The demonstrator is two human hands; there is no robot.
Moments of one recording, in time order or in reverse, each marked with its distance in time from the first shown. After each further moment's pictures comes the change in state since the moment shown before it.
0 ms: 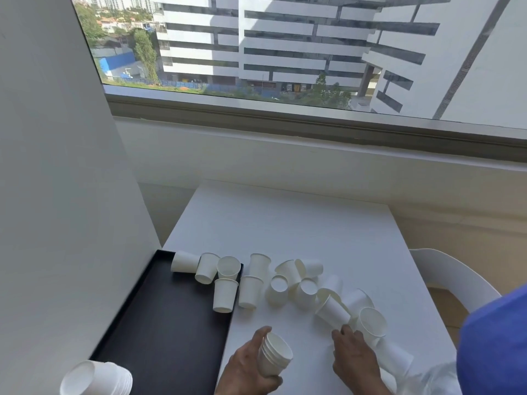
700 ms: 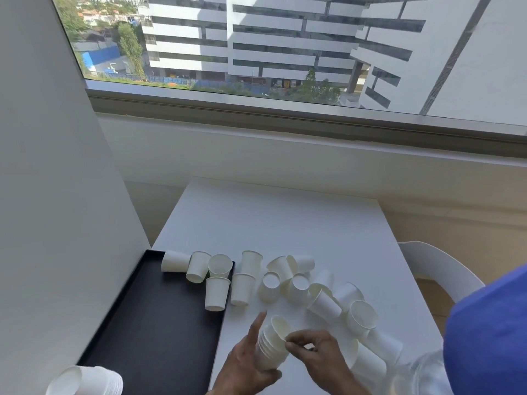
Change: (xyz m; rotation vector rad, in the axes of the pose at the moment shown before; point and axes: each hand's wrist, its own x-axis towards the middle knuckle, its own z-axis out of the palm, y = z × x) left_hand 0.007 -0.001 0.007 -0.038 -0.050 0.052; right_hand -0.032 -0.052 -0.042 1.085 -0.014 -0.062
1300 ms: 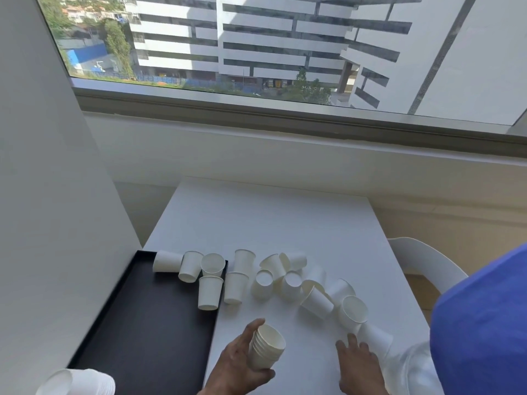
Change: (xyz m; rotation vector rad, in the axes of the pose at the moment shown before) left_hand 0.000 -0.003 0.001 0.019 0.010 0.031; right_hand -0.007 0.088 -0.046 -1.160 -0.066 0.285
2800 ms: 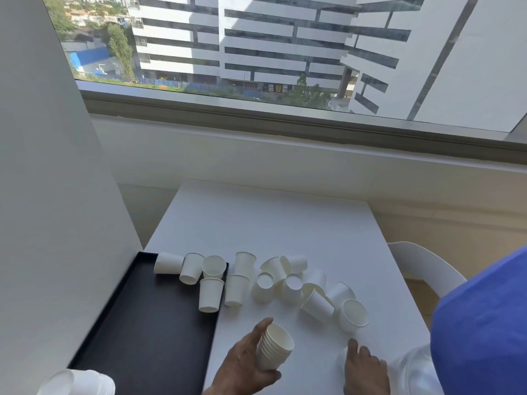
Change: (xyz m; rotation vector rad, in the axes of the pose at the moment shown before) left_hand 0.002 0.010 0.002 -0.006 -0.022 0.076; right_hand 0.003 0.000 0.002 -0.023 0.007 0.203
